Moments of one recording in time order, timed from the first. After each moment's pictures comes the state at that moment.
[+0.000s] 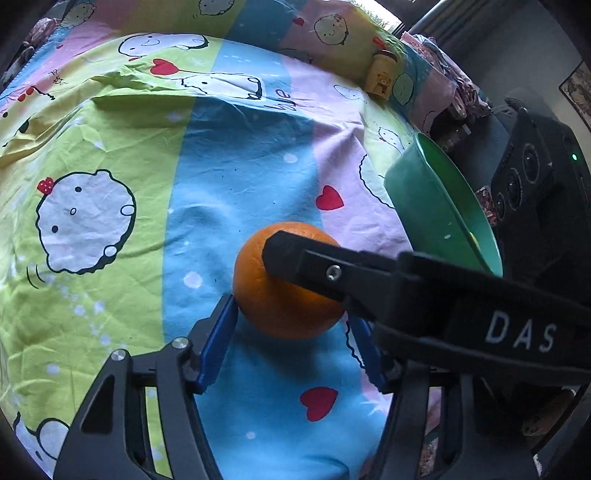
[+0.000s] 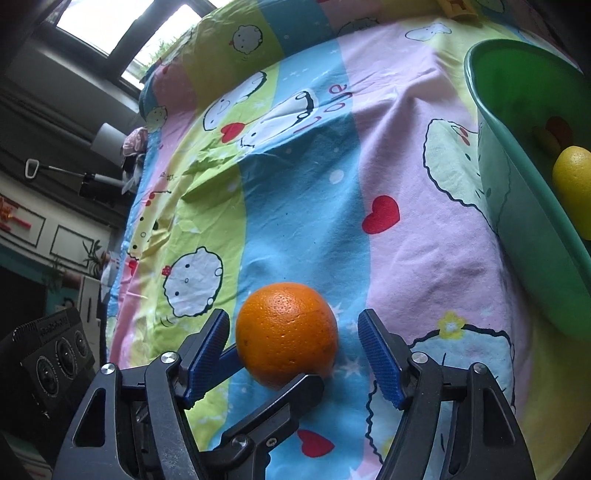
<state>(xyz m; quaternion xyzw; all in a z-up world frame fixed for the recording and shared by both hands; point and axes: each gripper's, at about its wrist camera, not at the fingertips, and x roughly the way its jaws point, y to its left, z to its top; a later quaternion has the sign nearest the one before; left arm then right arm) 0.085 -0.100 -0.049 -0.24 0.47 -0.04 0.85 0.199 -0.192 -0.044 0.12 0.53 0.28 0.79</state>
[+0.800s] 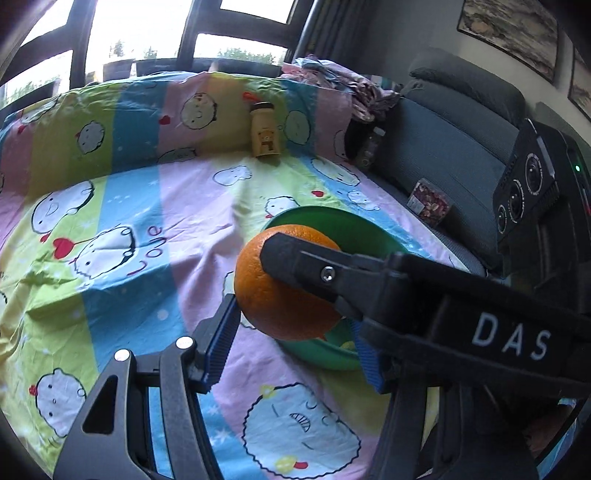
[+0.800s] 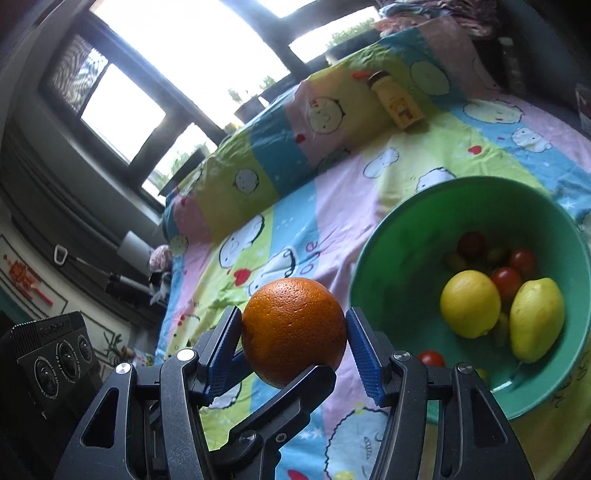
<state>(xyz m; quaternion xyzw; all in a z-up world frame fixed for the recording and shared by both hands) 0.146 -0.193 0.043 -0.08 0.36 -0.15 0.92 0.193 -0.307 0.042 0.24 0.34 0.23 0.88</state>
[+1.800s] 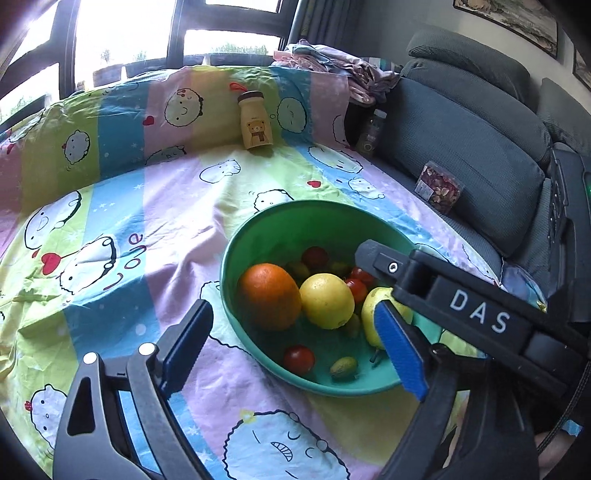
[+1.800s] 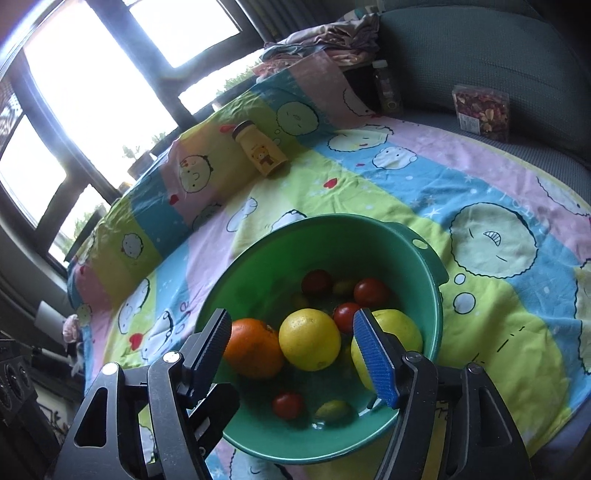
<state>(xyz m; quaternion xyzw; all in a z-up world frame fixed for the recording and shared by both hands) 0.170 -0.225 0.031 -0.05 0.38 -0.13 0.92 0.193 -0.367 0.027 0.24 0.32 0.01 0.91</state>
